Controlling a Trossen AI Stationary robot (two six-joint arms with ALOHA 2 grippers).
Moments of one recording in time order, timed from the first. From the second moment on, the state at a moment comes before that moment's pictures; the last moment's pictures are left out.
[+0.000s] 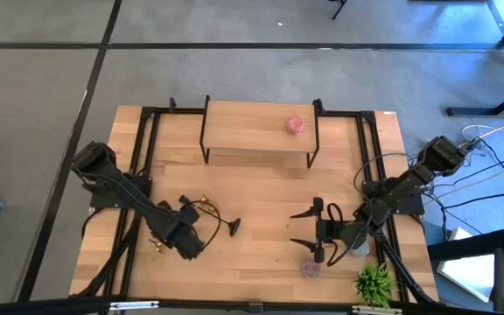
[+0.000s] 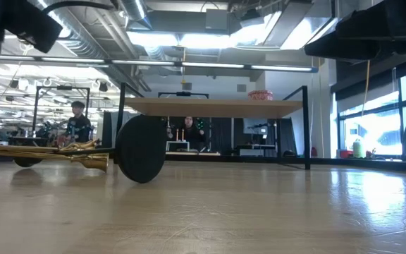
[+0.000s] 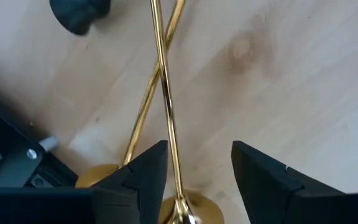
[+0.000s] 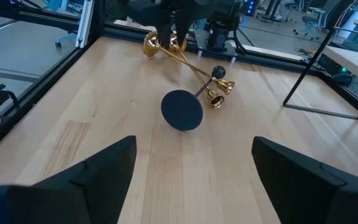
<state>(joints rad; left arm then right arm) -0.63 1.62 1.10 -1.18 -0.04 -1.41 0.74 1.42 0.49 0.54 0.74 0.10</state>
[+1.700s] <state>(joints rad) -0.63 1.66 0.90 -0.84 0.03 -1.38 0.73 1.42 0.49 0.55 0.72 0.12</state>
